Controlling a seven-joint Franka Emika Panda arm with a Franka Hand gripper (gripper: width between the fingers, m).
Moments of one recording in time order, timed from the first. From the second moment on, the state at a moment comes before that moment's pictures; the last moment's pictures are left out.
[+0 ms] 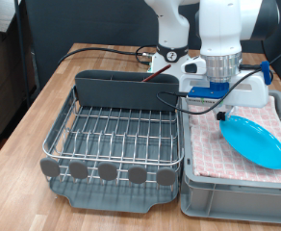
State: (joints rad) arm 0.51 0.10 -0.27 -2.47 0.31 2.74 1.17
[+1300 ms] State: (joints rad) arm 0.50 -0.09 -0.28 -2.34 -0.18 2.26 1.39
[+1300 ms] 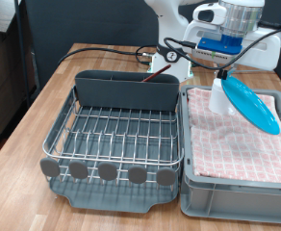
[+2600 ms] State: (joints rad) arm 0.40 -0.12 -0.34 -2.21 -0.84 1.86 1.32
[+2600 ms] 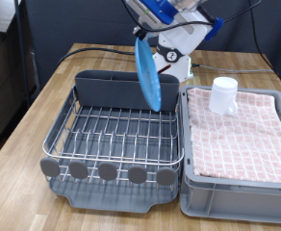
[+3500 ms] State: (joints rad) arm 0.30 -0.08 -0.48 -2.24 -1.15 2.05 1.30
